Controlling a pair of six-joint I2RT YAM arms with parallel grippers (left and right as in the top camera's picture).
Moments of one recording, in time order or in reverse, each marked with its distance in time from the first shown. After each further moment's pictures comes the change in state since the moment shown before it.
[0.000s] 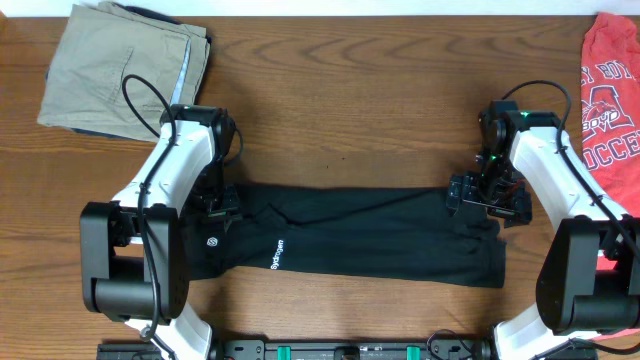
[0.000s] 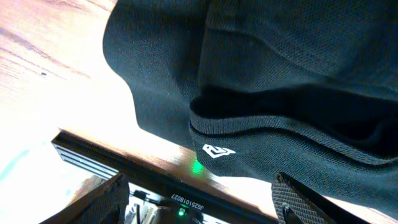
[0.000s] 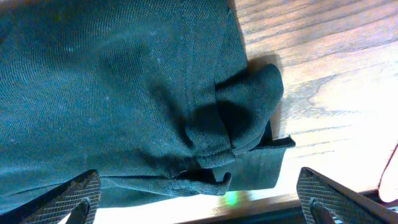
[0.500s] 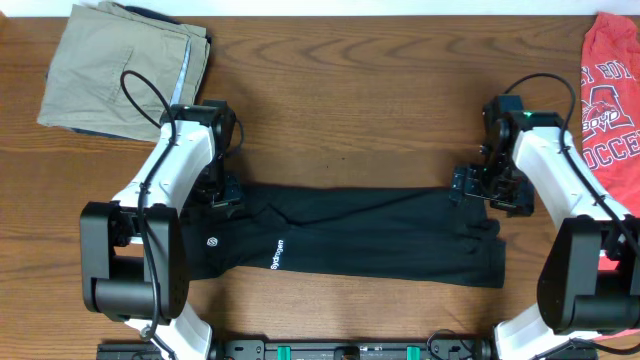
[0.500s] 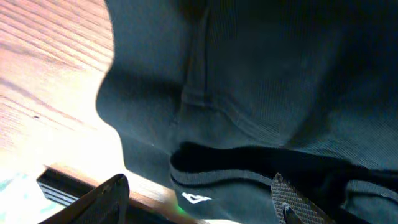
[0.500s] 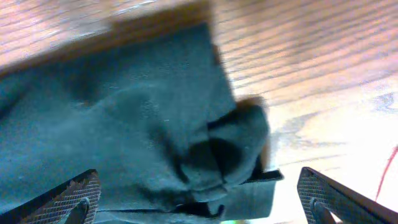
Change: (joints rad) left arm 0.000 0.000 0.000 0.133 -0.023 0.000; right arm -0.030 0.000 0.000 0.089 0.038 -0.003
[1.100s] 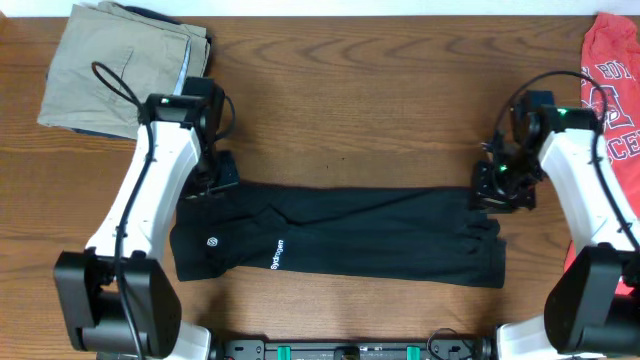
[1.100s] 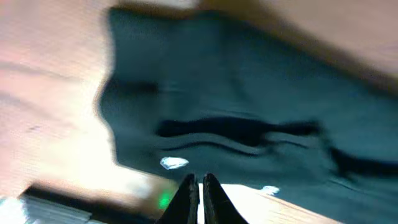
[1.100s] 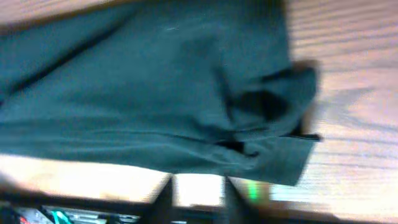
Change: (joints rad) left arm -0.010 -0.150 0.108 -0.035 0.147 0.052; right arm -0.035 -0.093 0.058 -0.145 -0.265 -0.184
